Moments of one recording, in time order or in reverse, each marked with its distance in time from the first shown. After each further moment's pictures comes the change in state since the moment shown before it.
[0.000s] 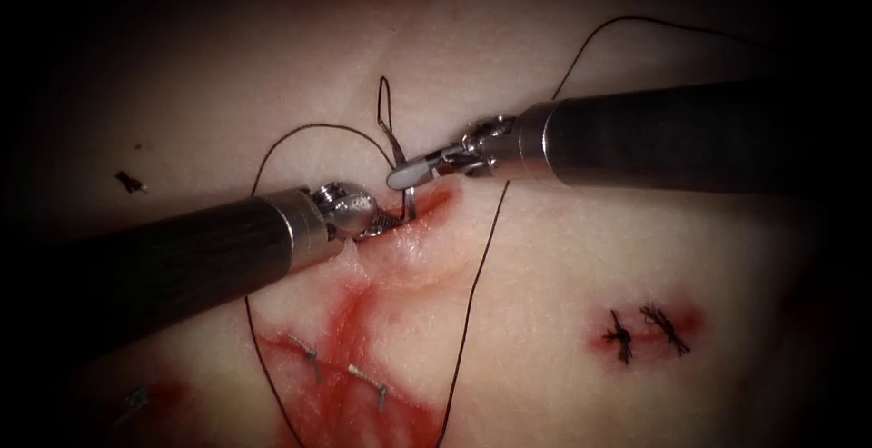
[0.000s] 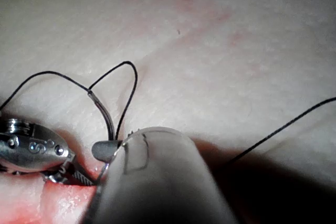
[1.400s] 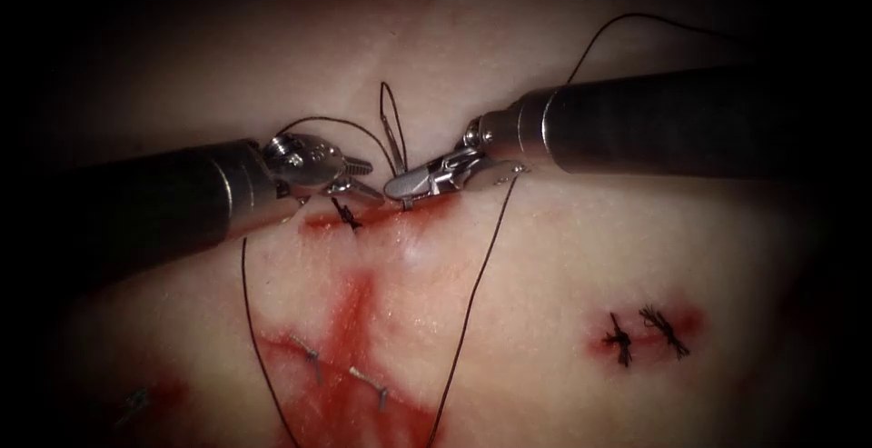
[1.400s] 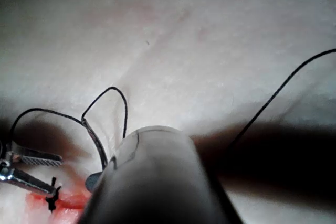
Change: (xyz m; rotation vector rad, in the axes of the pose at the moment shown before) right arm -0.002 -0.002 0.000 0.245 0.012 0.445; left arm 0.005 0.004 -0.013 0.229 0.154 0.015
